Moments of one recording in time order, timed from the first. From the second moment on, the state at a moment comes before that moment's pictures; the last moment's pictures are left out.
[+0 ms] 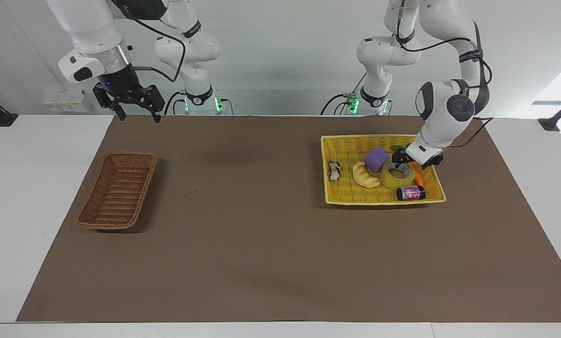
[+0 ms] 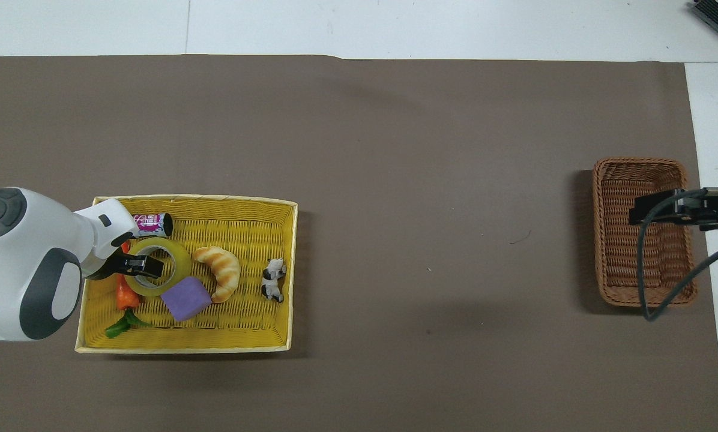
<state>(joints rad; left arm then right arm) -0.09 -0.01 0.03 -2.30 0.01 2.14 -0.04 0.09 -0.10 -0.09 -1.68 0.00 1.58 0.11</state>
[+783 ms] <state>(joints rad) -0.09 0.04 0.04 -2.29 0.01 2.23 -0.17 0.10 -0.10 -0.09 -1.68 0.00 1.51 0.06</state>
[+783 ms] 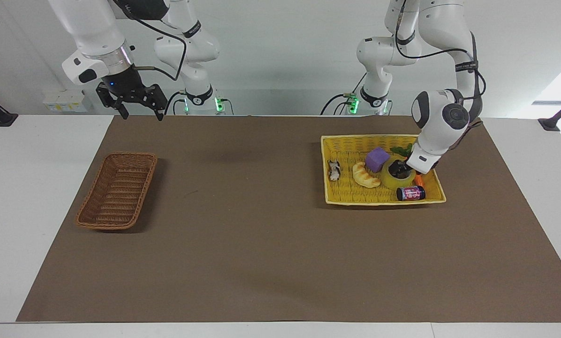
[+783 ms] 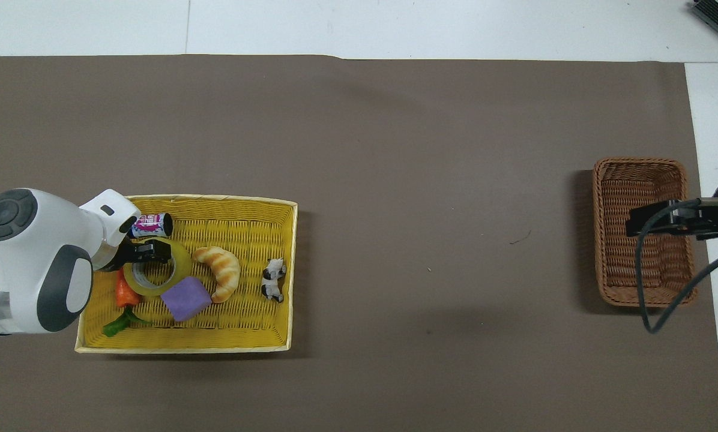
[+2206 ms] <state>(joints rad) -0.08 0.05 0.04 -2.01 0.01 1.85 -0.25 0.10 -0.11 -0.09 -1.68 0.03 1.45 0.00</state>
